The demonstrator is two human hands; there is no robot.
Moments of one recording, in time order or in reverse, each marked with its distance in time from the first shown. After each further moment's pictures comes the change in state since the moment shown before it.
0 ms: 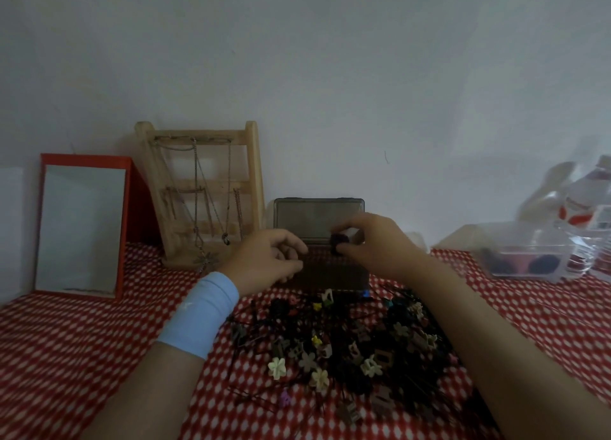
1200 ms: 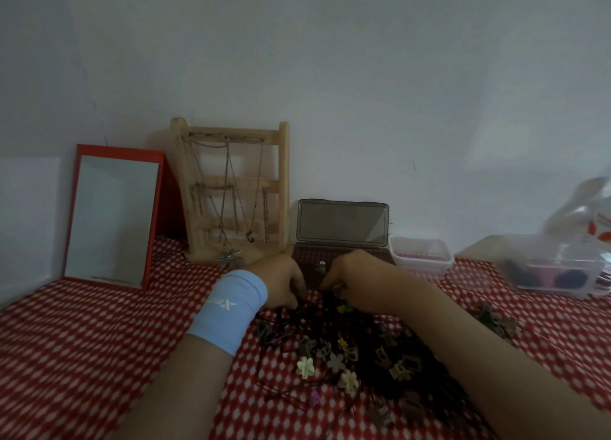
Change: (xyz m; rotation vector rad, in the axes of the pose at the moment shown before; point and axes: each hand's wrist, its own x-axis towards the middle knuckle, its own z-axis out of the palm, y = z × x) left_hand -0.003 -0.025 -0.016 0.614 -0.385 -0.111; right_hand -0.001 -0.042 0.045 -0.358 -0.487 -0.260
